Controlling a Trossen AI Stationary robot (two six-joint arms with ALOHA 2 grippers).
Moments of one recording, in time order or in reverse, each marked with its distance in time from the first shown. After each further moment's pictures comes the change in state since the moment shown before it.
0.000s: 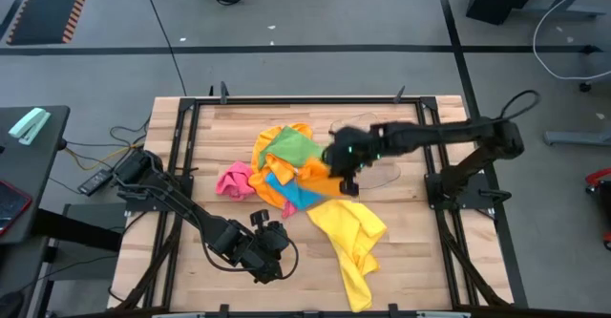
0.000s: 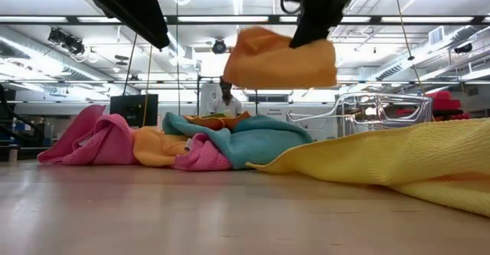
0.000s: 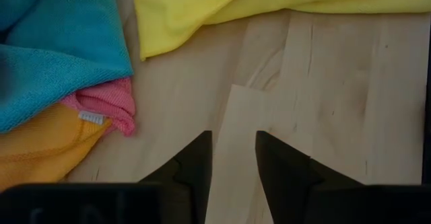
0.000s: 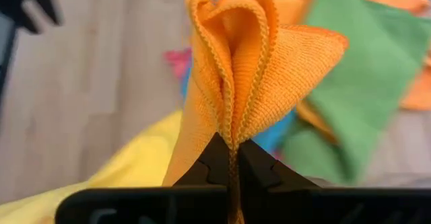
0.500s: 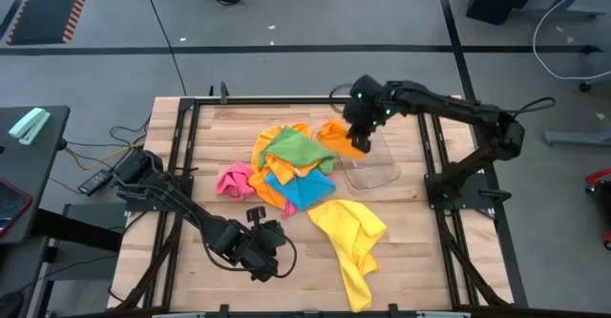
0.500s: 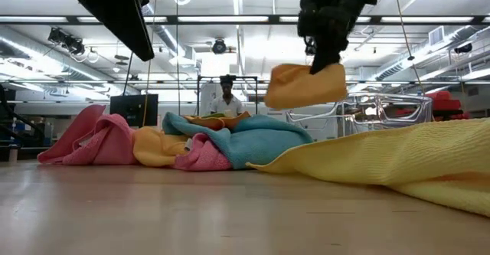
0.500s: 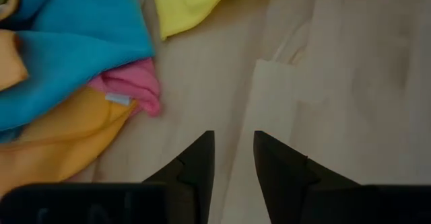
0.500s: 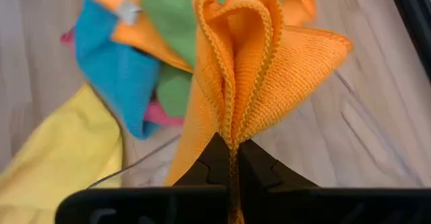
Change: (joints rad) left arm 0.005 0.000 0.001 -0.111 0.000 0.026; right arm -0.416 -0.017 0.057 -0.240 -0.131 -0.170
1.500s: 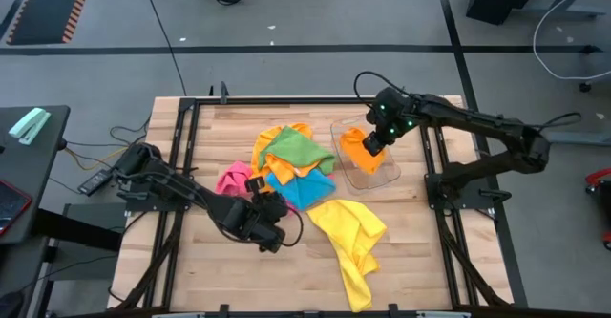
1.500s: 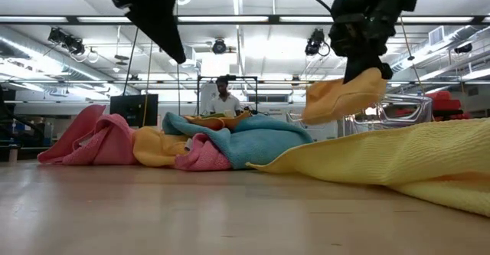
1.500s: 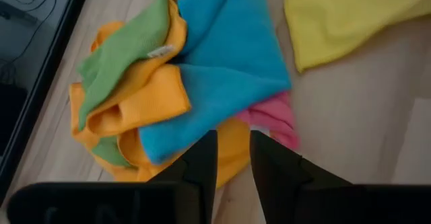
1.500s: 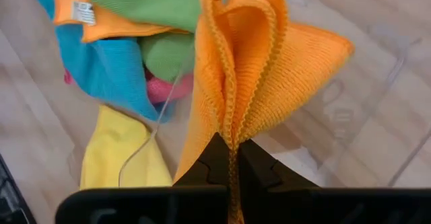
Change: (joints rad) left arm 0.142 -0.047 0.000 -0.138 -0.211 0.124; right arm -0.030 -0.249 -0.324 0.073 -0.023 0.533
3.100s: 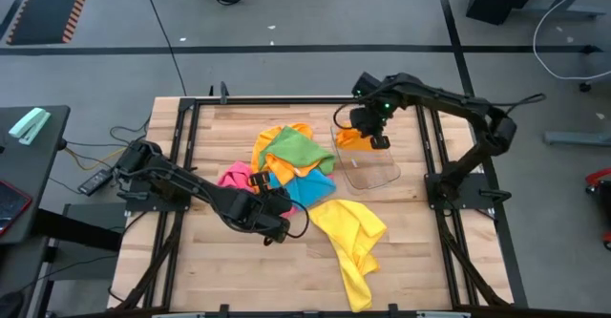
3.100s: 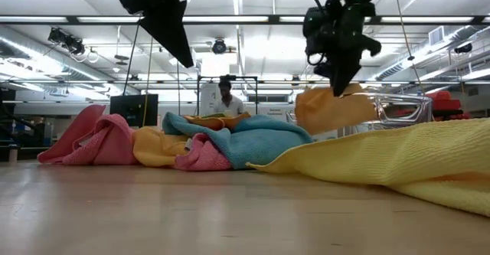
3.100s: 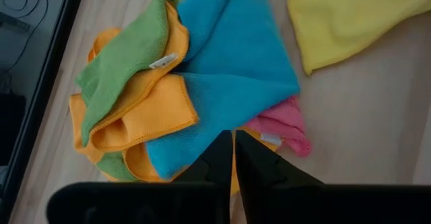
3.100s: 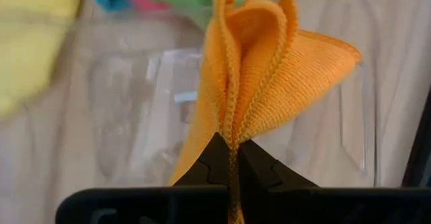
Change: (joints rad) left arm 0.061 -0.003 -0.001 0.024 0.039 0.101; right arm -0.067 0.345 0.339 -0.256 0.063 -1.192
